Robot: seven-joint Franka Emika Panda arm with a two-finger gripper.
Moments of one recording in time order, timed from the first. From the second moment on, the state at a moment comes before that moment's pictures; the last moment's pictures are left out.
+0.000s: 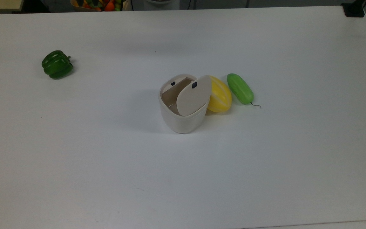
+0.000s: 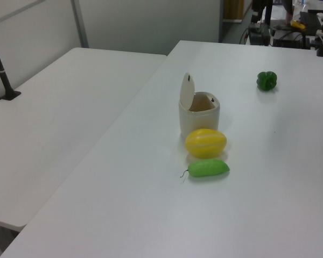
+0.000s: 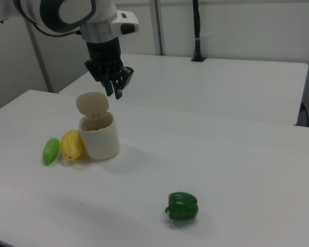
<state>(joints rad) -0.07 0.02 -0.13 -1.52 0.15 1.66 -0.24</state>
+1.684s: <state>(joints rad) -0.04 0.09 -0.15 -1.53 0.48 1.66 -0.77</state>
